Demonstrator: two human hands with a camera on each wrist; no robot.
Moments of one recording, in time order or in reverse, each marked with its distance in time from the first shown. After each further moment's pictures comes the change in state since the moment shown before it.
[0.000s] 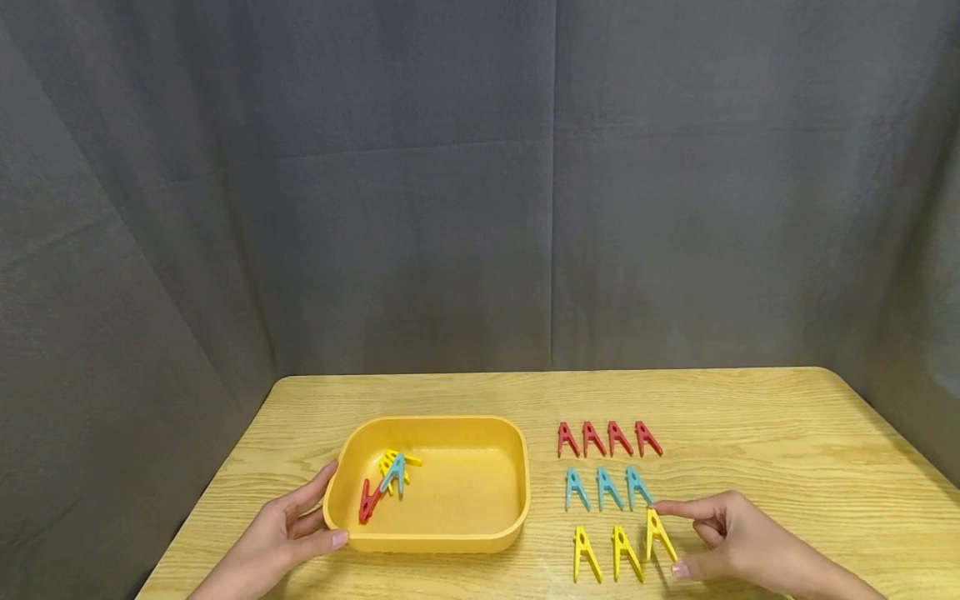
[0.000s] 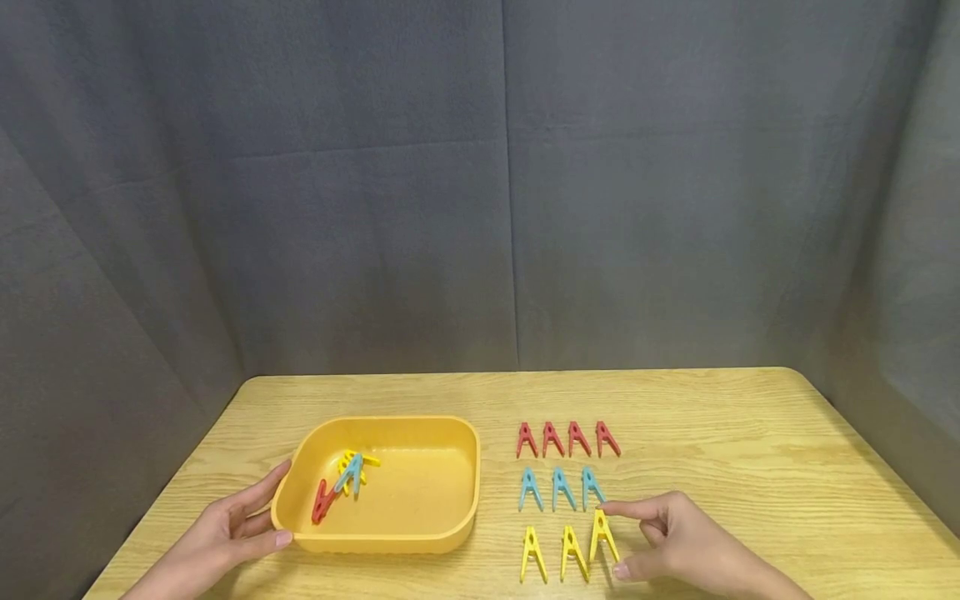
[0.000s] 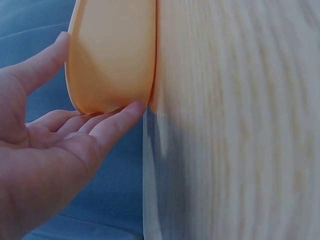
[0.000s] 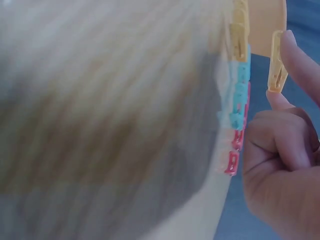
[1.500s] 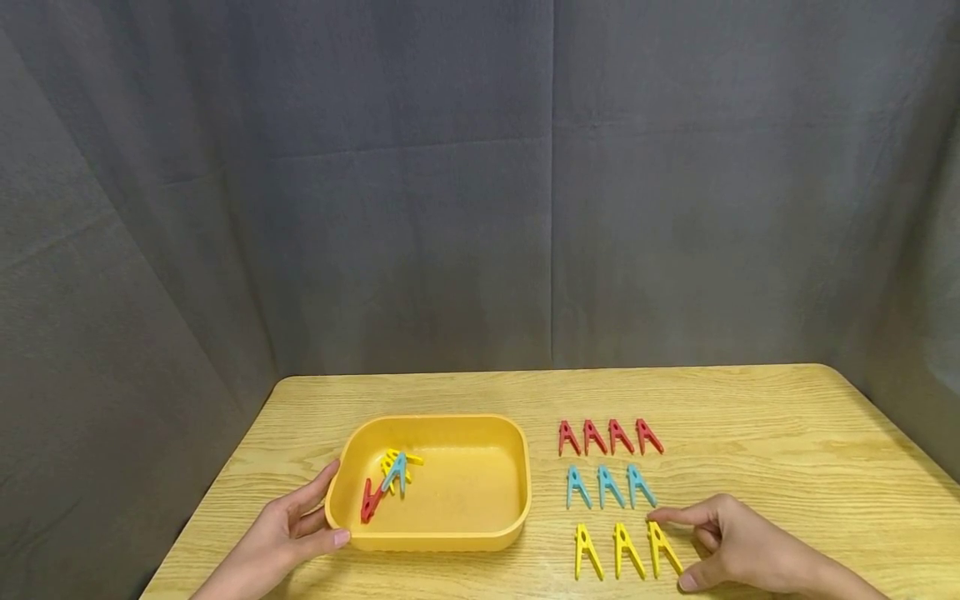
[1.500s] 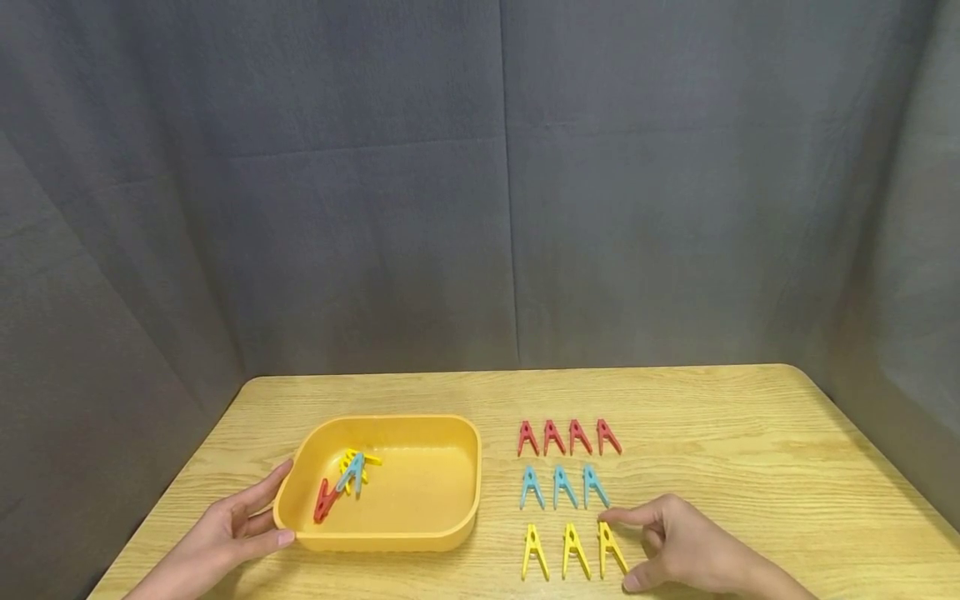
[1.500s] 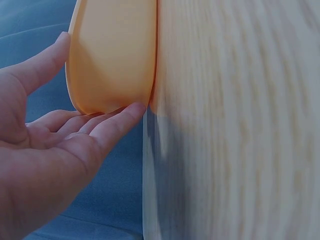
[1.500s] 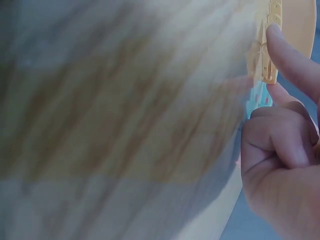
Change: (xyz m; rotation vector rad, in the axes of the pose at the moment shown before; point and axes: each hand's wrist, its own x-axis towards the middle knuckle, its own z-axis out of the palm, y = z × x) left_hand 0.000 0.003 0.000 -0.027 0.004 -0.020; right_hand 0.007 0.019 -0.003 -0.091 -0.065 -0.050
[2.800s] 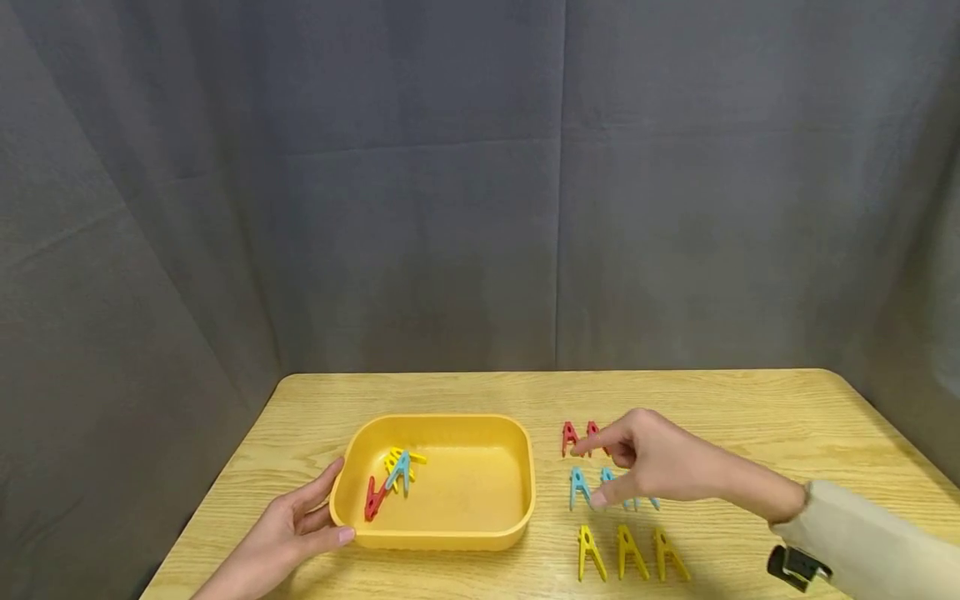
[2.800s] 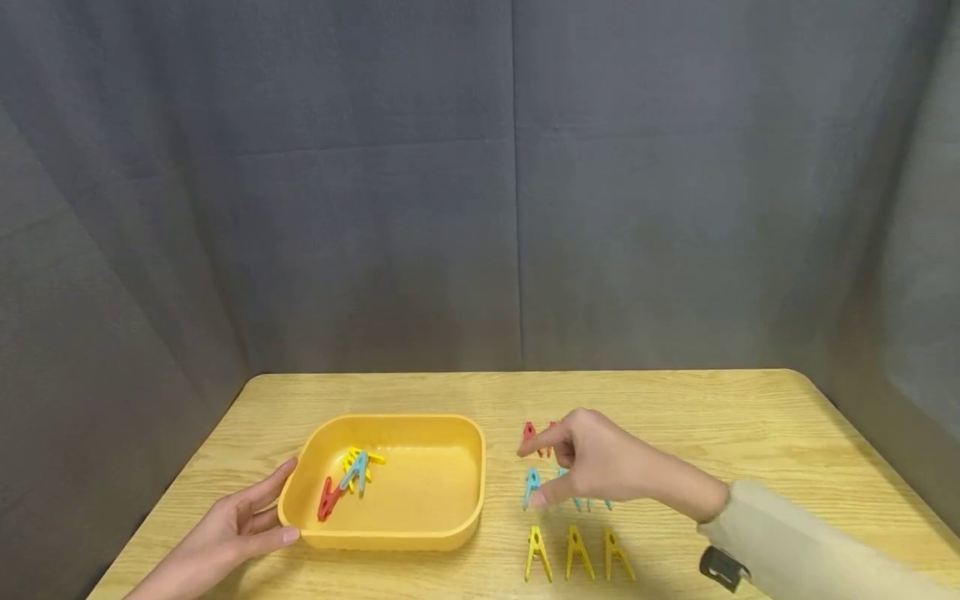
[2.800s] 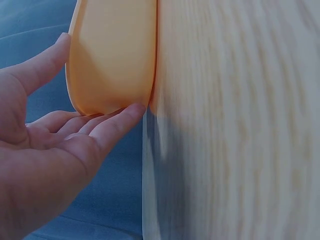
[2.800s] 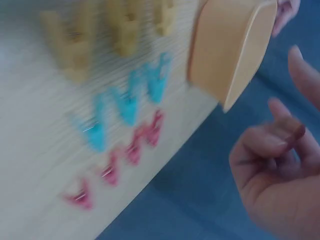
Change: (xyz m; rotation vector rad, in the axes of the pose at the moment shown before) left_hand -0.001 -0.001 0.000 -0.005 -0.034 0.050; right_hand 0.076 -0.130 0.007 -0.317 -0.005 -0.158
